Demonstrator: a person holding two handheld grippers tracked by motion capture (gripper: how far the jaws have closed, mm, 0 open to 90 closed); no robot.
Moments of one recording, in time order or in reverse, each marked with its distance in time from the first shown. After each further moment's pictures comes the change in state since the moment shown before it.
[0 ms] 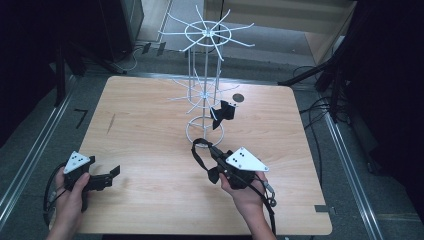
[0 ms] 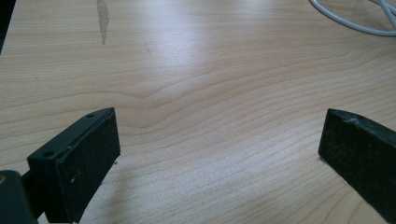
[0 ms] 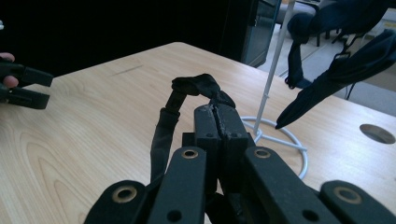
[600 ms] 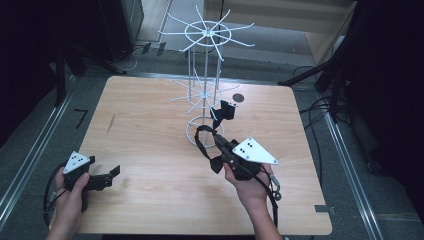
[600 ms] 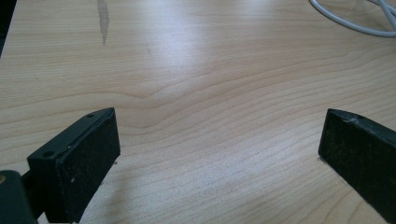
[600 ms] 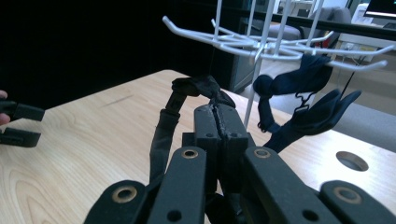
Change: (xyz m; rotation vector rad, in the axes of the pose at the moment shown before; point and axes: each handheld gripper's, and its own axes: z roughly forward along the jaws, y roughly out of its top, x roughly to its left) left arm 0.000 0.000 0.000 -0.002 0.003 -0.001; right arm -0.010 0.031 -0.008 -0.077 -0.034 0.007
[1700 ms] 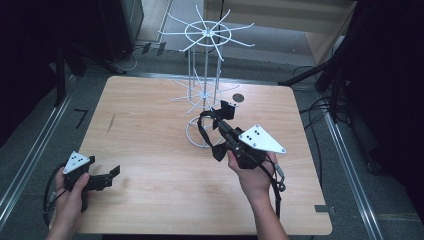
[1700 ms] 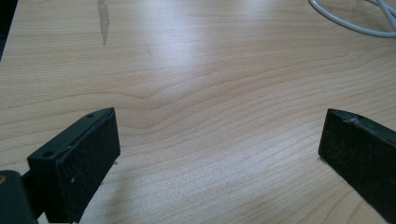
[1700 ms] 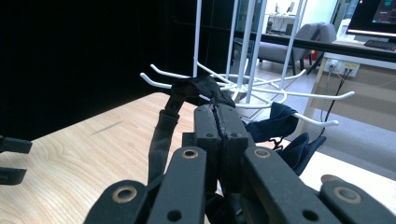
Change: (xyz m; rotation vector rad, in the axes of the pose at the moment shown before) left arm 0.000 0.000 0.000 0.000 0.000 0.003; right arm -0.013 0.029 0.002 -0.060 -0.029 0.014
